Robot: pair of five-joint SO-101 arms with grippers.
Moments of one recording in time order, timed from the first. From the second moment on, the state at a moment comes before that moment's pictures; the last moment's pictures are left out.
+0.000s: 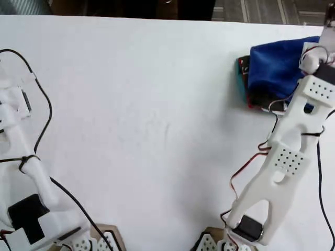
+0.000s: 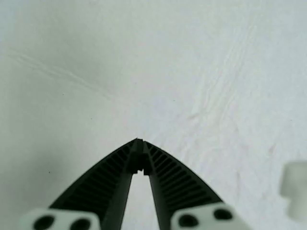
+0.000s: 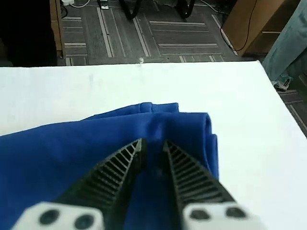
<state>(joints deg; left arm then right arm) -38.6 -9.1 11.6 65.1 -6.2 24.7 59.6 -74.9 51.5 19.1</state>
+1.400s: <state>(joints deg) -46.9 -9.1 11.6 66.7 -6.2 14.8 53.2 -92.8 91.5 18.7</state>
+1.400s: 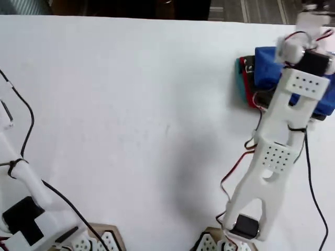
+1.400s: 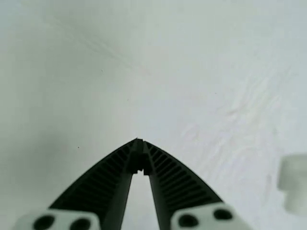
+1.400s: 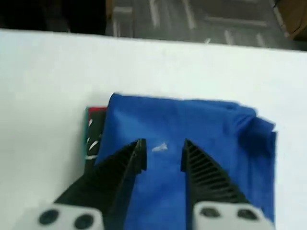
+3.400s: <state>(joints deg) -46.9 -9.1 11.6 66.9 -6.2 16.3 45.1 -62.5 99.2 24.7</state>
